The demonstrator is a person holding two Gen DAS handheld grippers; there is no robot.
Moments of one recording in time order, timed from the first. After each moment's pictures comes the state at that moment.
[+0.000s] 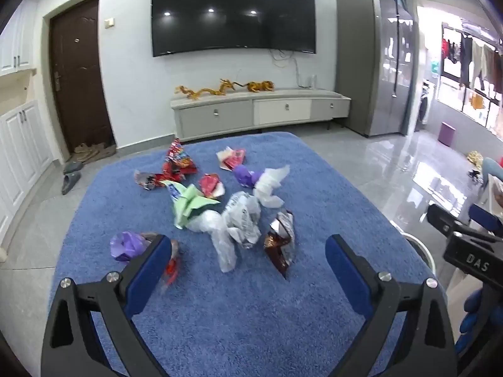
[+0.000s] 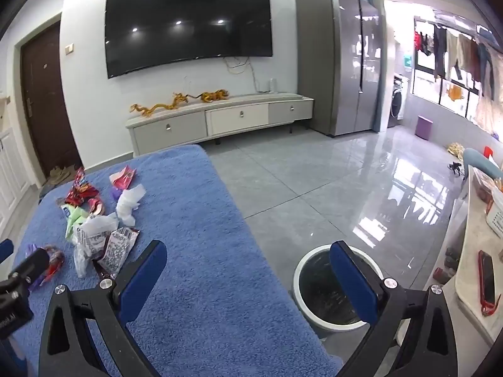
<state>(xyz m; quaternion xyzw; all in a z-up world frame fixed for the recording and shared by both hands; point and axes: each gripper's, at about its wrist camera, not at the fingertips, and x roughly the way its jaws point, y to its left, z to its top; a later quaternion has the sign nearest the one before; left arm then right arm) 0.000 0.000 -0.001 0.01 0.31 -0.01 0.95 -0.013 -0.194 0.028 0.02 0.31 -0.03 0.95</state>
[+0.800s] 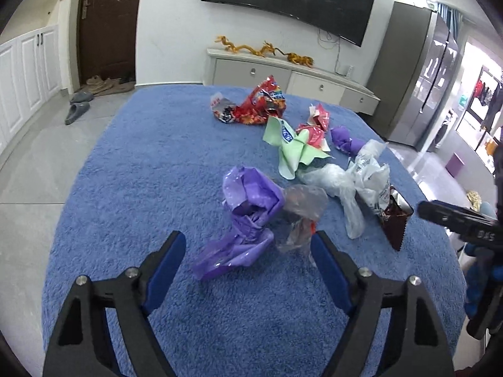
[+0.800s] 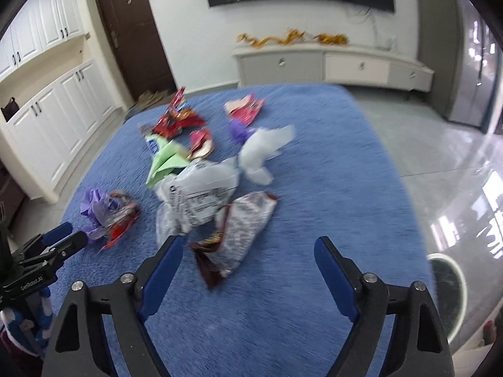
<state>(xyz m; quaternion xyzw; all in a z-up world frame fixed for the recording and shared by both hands) 0.007 0.166 -0.076 -0.13 0.40 0.01 0.91 0.074 -0.075 -0.019 -0.01 0.44 0.23 0.87</state>
